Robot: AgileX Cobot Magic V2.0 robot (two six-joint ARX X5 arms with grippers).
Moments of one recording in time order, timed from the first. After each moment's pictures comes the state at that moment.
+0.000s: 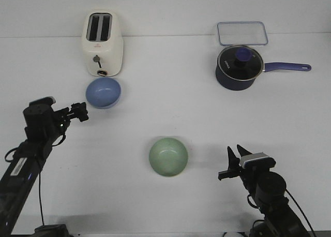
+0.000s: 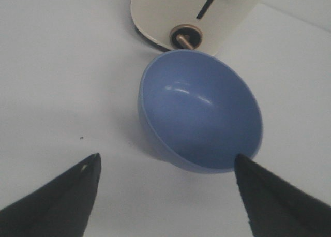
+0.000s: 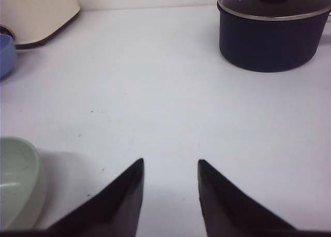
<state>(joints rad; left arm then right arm) 0.05 1.30 0.90 0.00 0.19 -0.32 0.39 0.41 0.34 -0.22 0.10 0.22</state>
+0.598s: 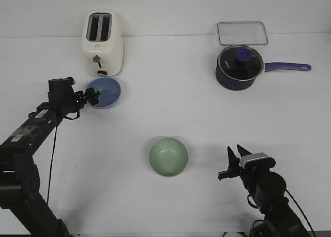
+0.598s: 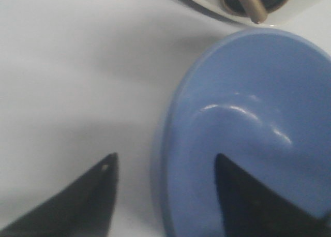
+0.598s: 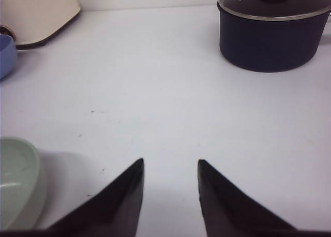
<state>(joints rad) 0.03 1.86 1.27 -0.07 0.25 -0.32 0.39 0.41 0.34 -0.22 0.10 0.22</state>
